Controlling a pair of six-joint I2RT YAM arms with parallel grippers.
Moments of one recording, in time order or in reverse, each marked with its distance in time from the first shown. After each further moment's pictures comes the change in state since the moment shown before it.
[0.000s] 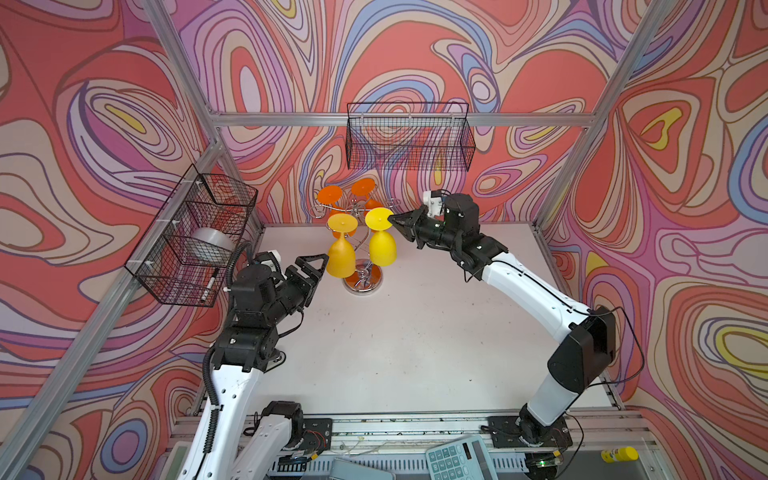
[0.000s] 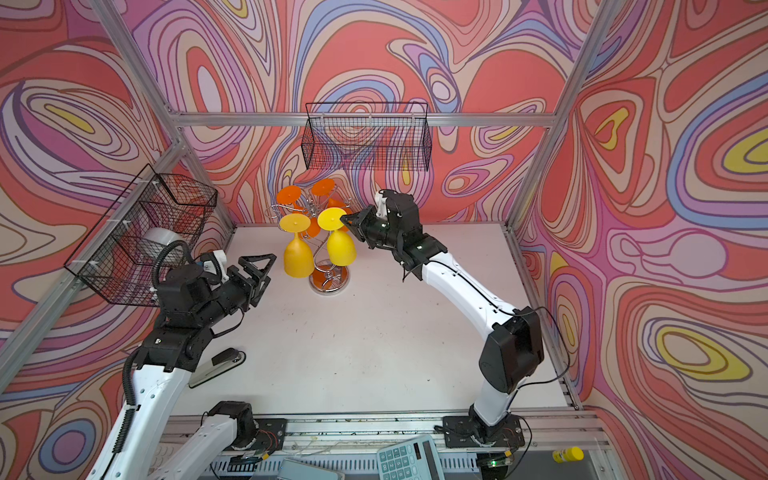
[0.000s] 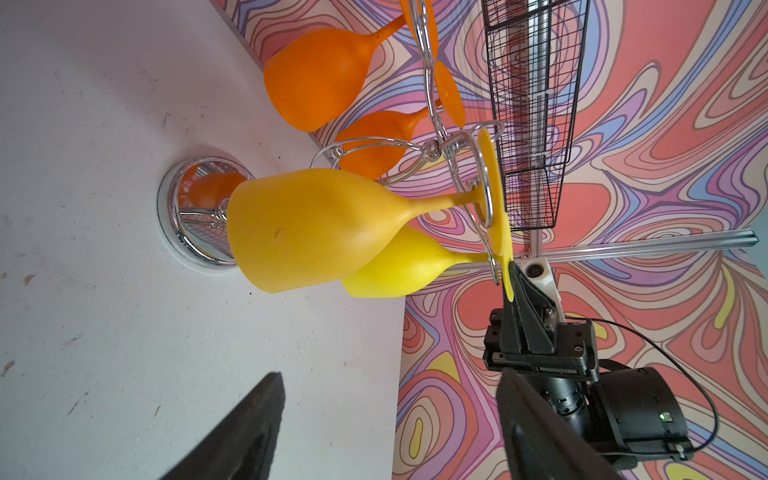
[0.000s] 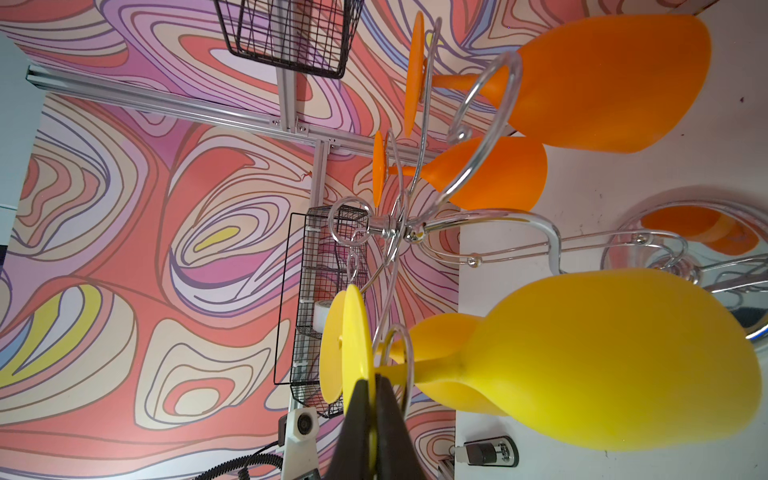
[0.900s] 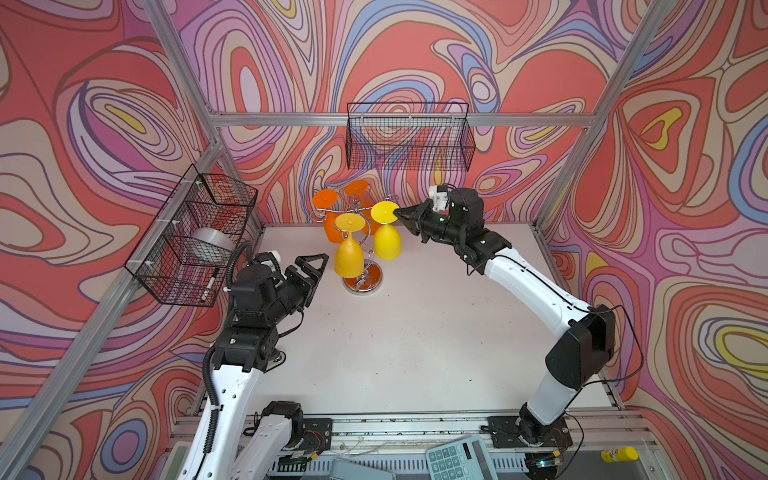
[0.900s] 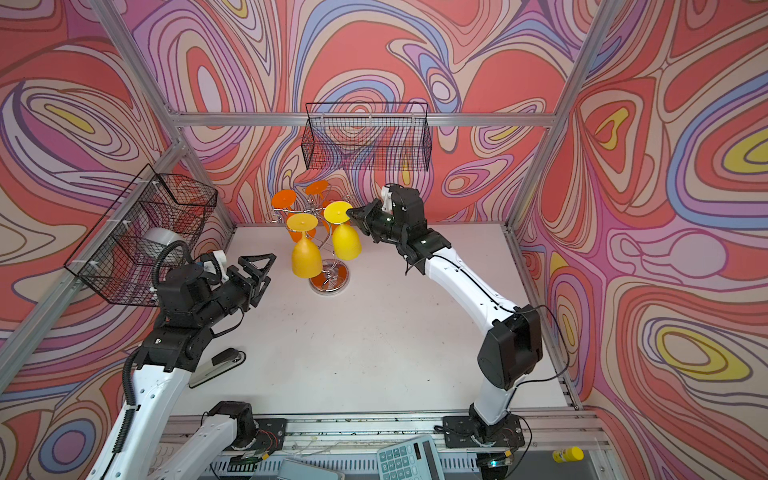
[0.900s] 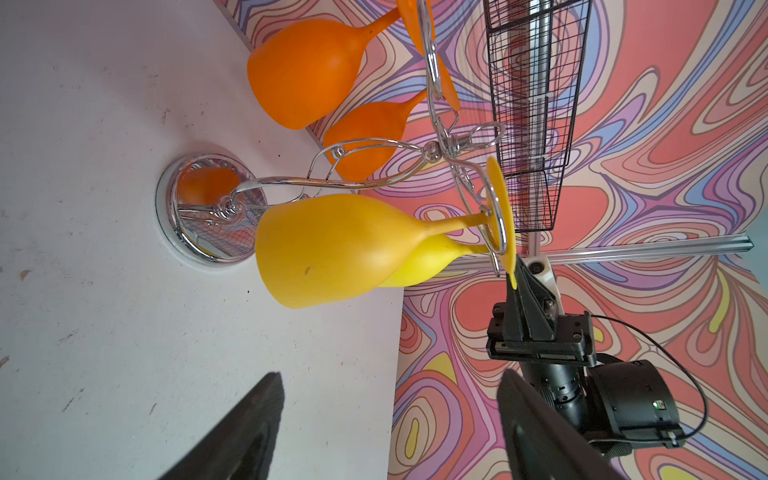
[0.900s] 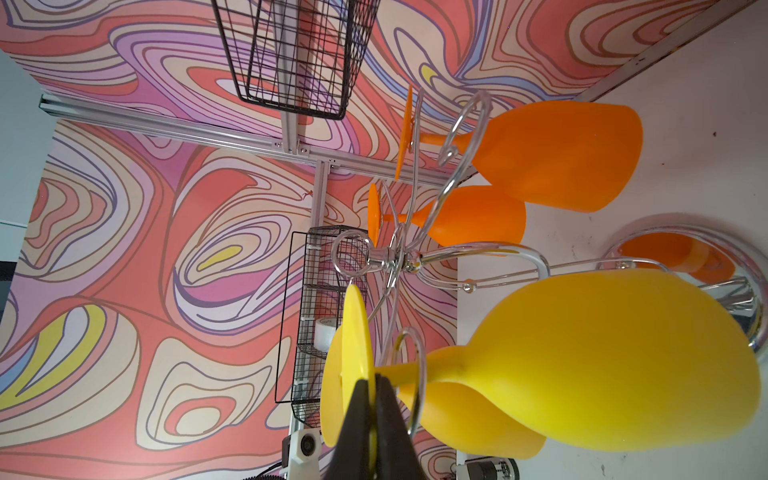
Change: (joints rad) left arm 0.000 0.000 0.000 0.000 0.000 -0.012; right arm -0.040 0.021 0.039 -0.021 -0.002 0.000
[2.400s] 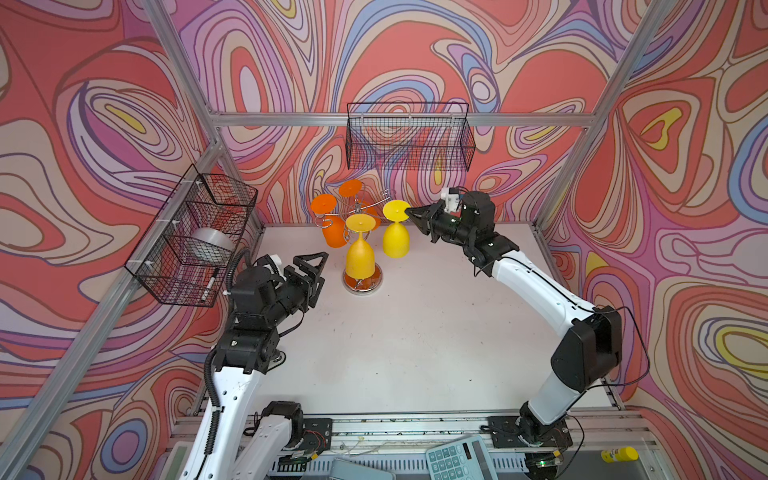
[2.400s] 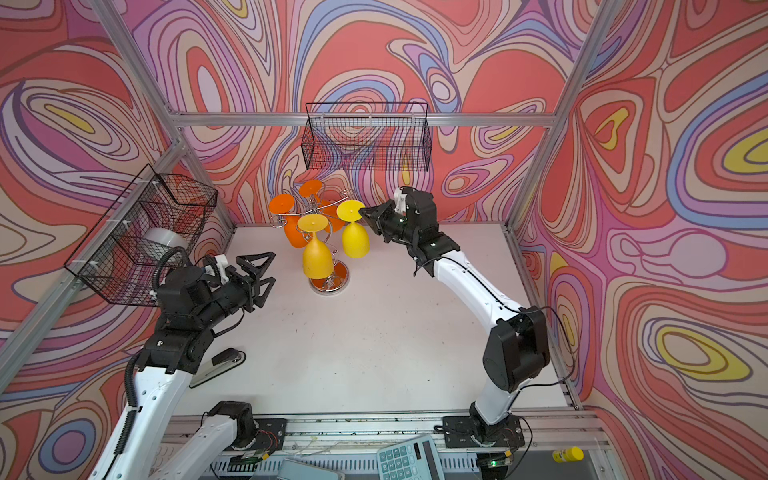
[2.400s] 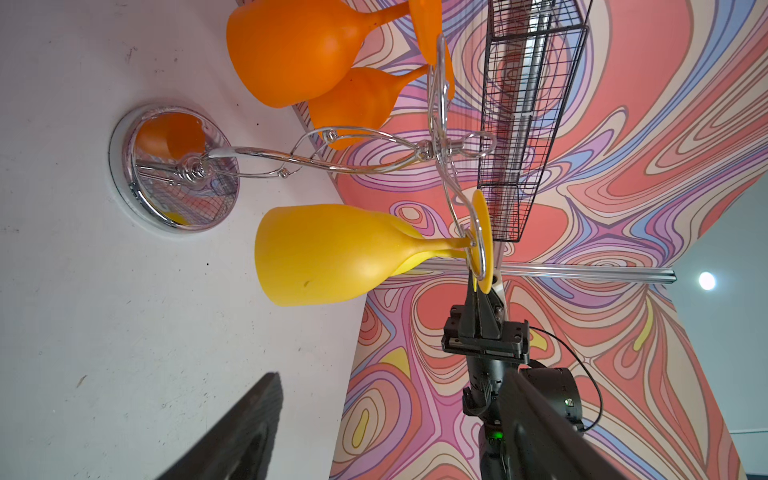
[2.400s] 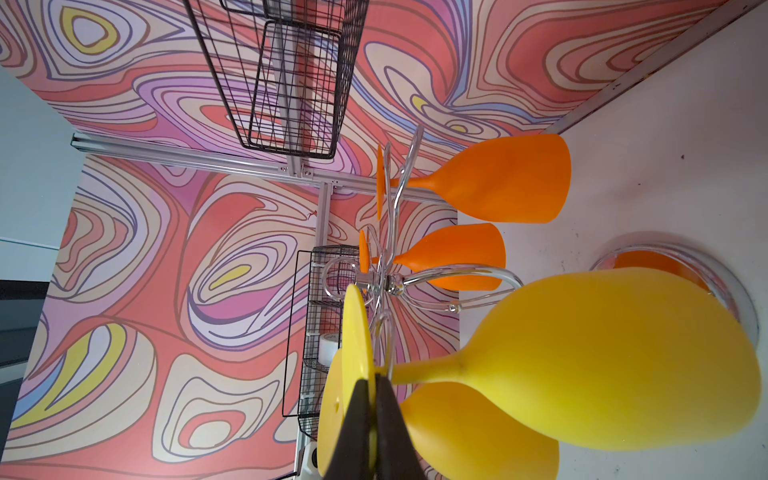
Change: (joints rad) left arm 0.000 -0.014 -0.030 0.051 0.036 -0.175; right arm -0.069 -0.034 -0.097 0.095 -0.039 0.036
